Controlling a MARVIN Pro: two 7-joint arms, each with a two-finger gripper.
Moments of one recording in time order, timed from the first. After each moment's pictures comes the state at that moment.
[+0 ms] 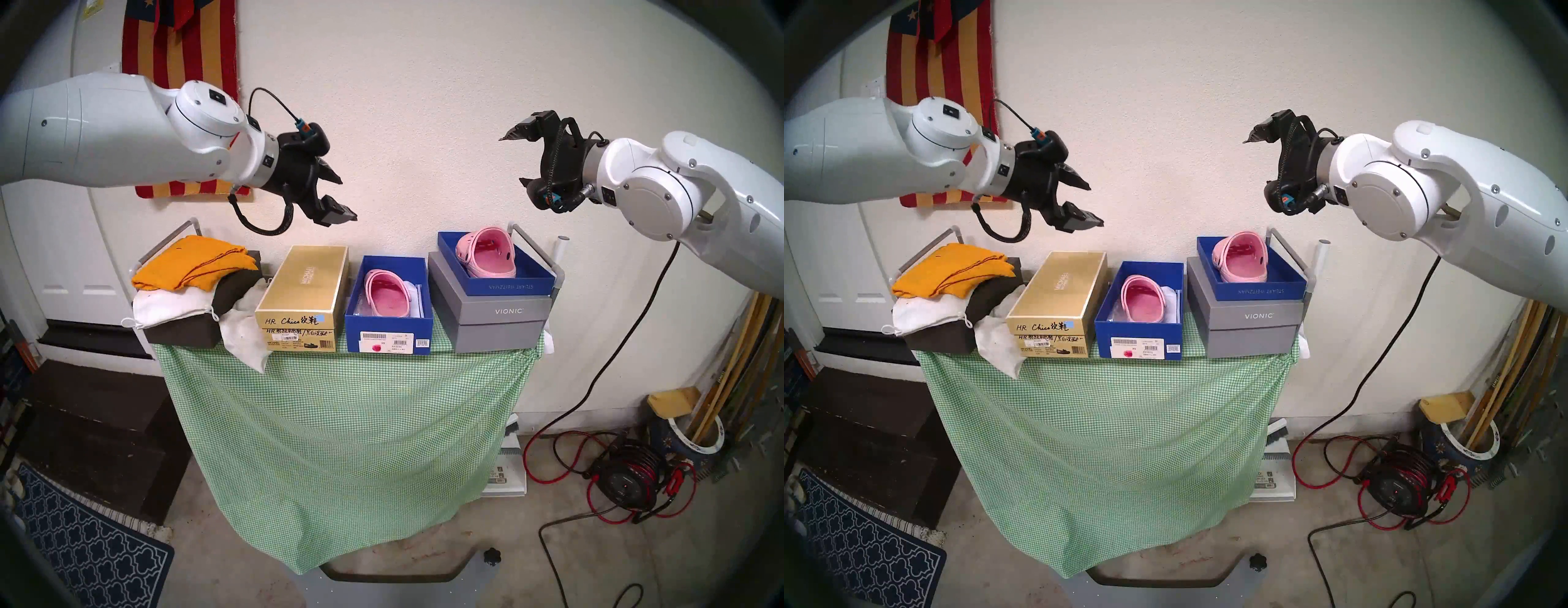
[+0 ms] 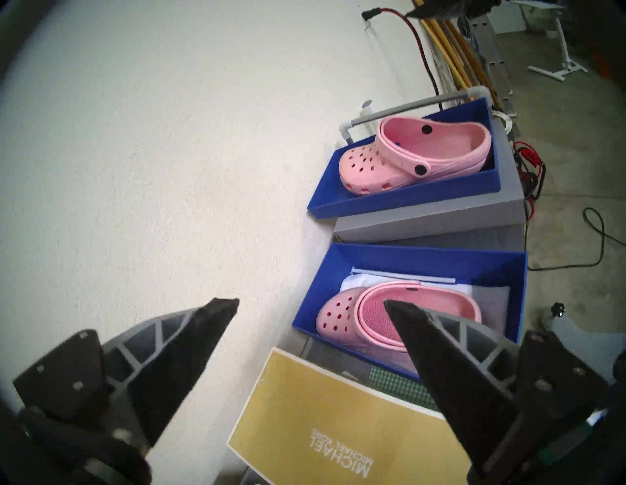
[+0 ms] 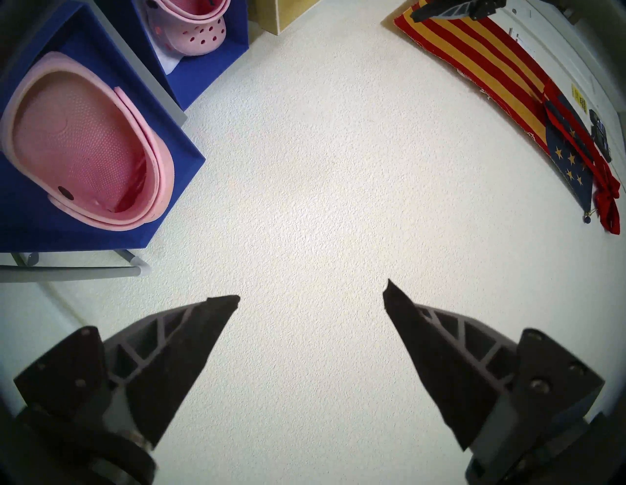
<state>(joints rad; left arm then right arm) -0.86 -0.89 0.99 -1.55 -1.44 0.03 -0.29 0.52 -0.40 -0.32 -1.93 -0.41 0.26 0.39</state>
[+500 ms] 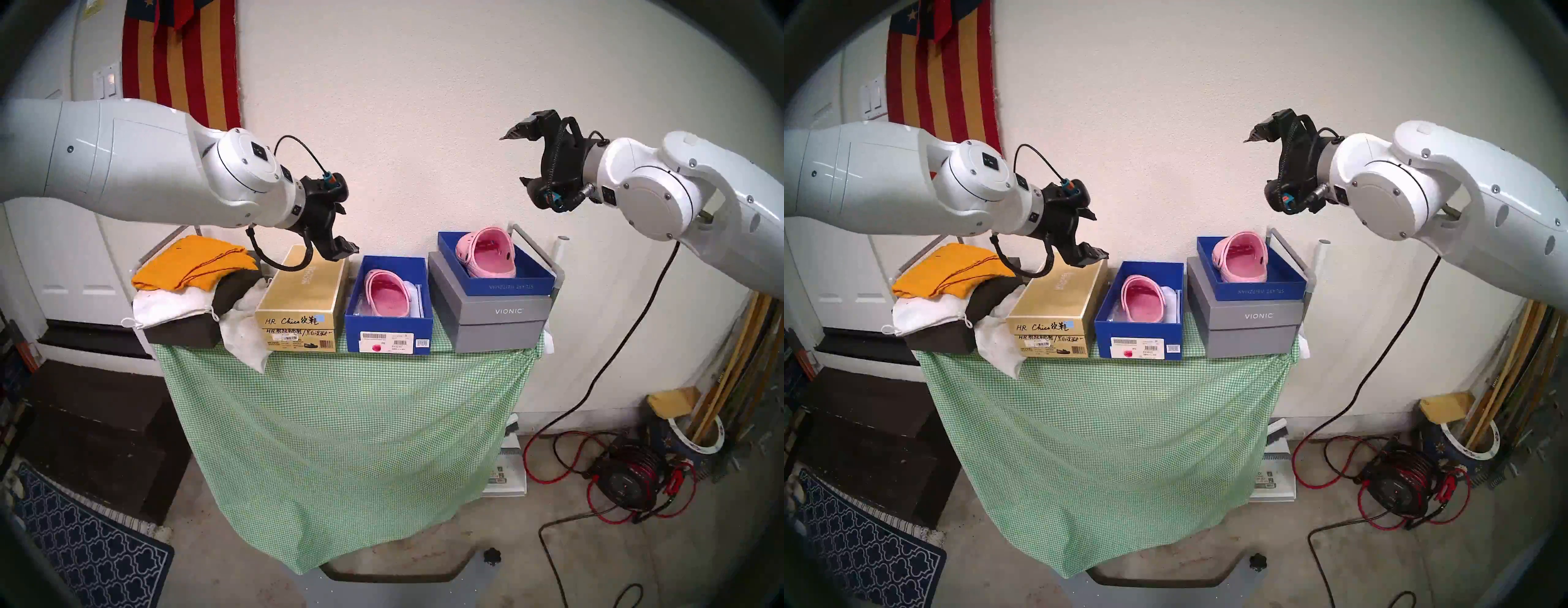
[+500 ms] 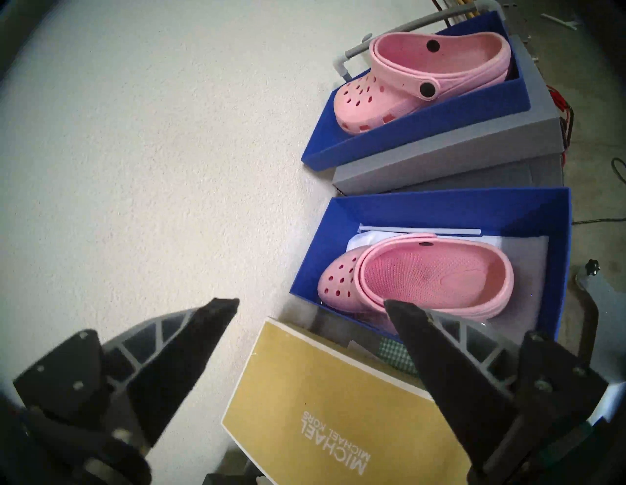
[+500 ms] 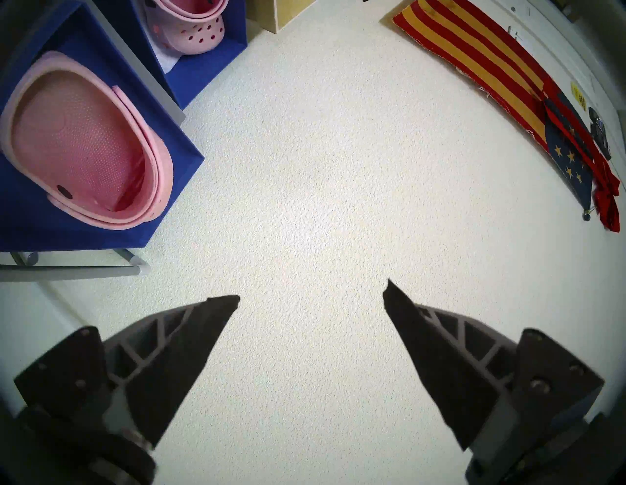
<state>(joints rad) -0.78 -0.97 0.99 -1.63 -1.39 0.10 -0.02 0.52 -0.40 -0.32 -1.93 -0.40 0.27 0.39</state>
